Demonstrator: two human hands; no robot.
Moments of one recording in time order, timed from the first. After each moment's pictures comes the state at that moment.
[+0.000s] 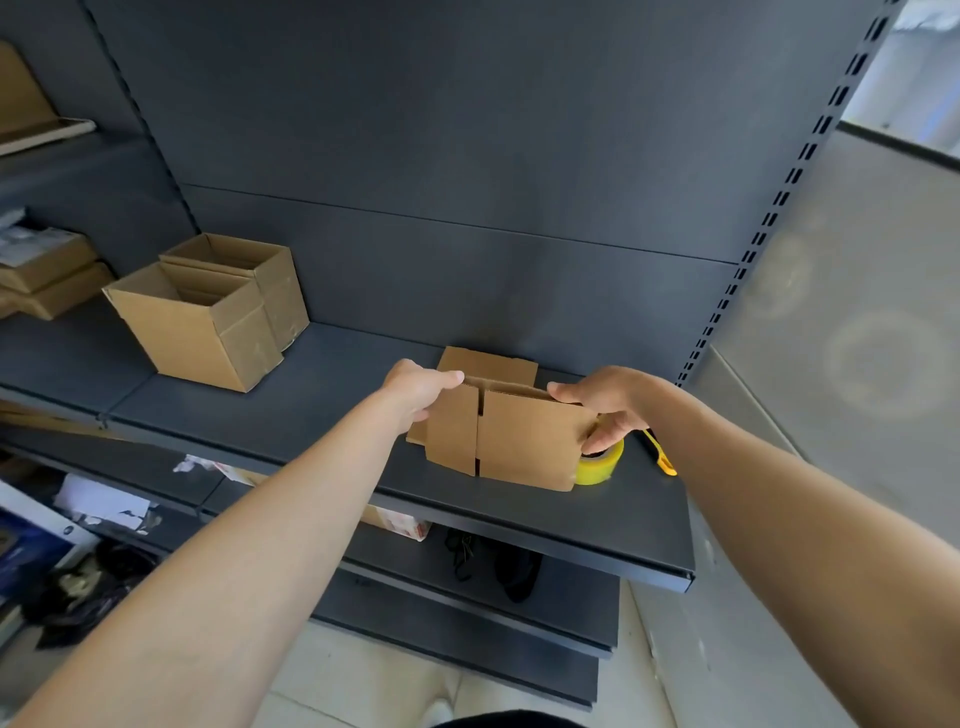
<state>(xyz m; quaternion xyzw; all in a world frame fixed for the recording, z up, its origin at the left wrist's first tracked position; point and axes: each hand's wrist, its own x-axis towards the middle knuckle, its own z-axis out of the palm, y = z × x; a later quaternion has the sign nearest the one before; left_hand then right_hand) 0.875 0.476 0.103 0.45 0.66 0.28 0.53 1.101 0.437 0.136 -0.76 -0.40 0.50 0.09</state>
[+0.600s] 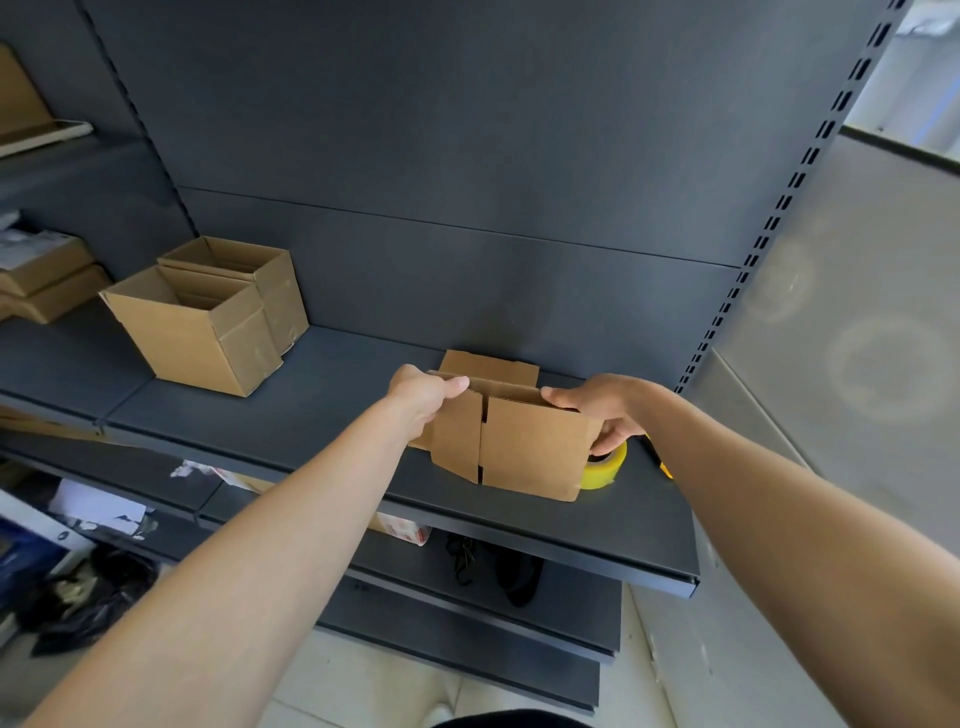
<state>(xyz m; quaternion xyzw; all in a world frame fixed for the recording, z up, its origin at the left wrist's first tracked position) 0.882 0.477 0.099 0.42 0.68 0.30 0.52 1.094 0.440 0.134 -0.76 -0.41 0.51 0.06</state>
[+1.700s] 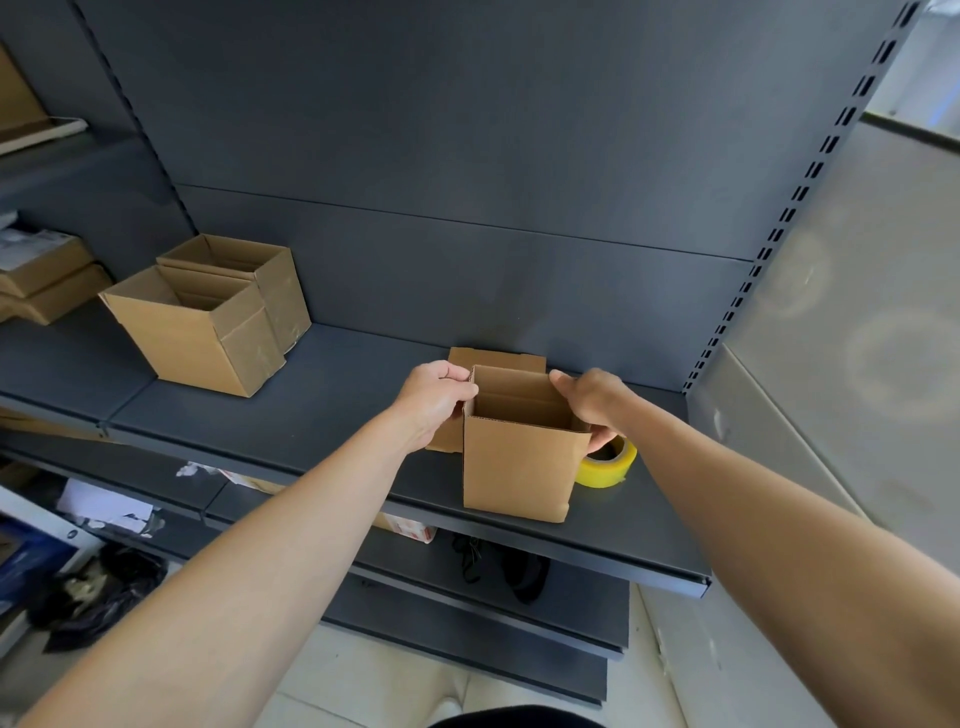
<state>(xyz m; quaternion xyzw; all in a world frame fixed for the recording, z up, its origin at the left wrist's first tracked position) 0.882 0.468 0.101 0.52 0.60 0.32 0.52 1.078 0.452 0.116 -0.80 -0.43 0.41 0.10</state>
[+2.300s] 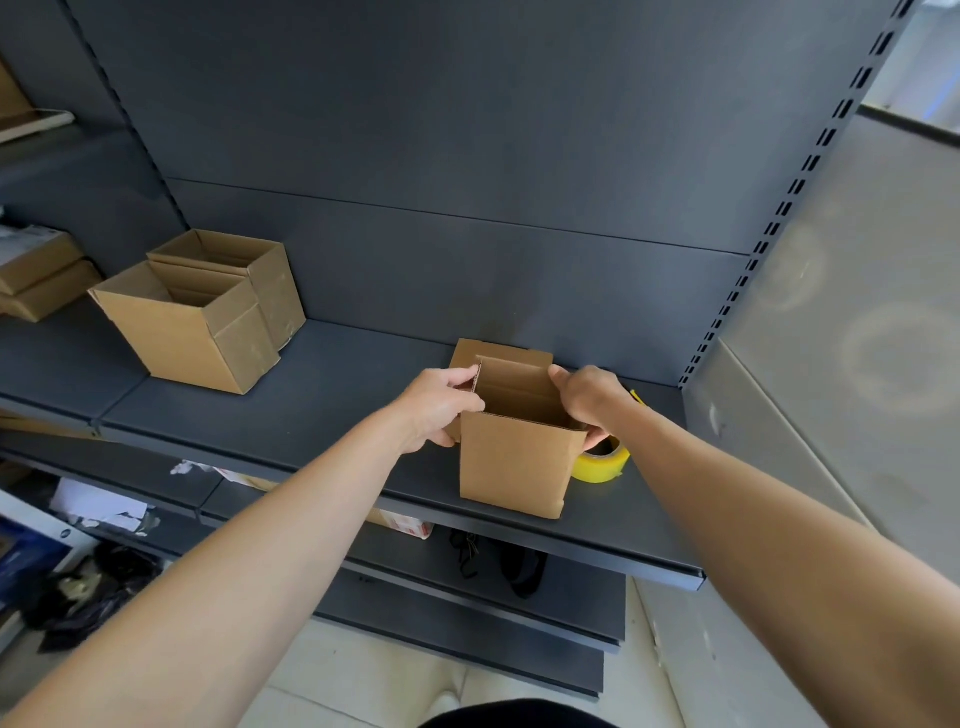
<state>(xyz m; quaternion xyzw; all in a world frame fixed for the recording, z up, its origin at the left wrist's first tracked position) 0.879 0.461 0.105 0.56 0.57 0.20 0.57 1.078 0.459 0.099 -0.82 -0.44 0.36 0.10</state>
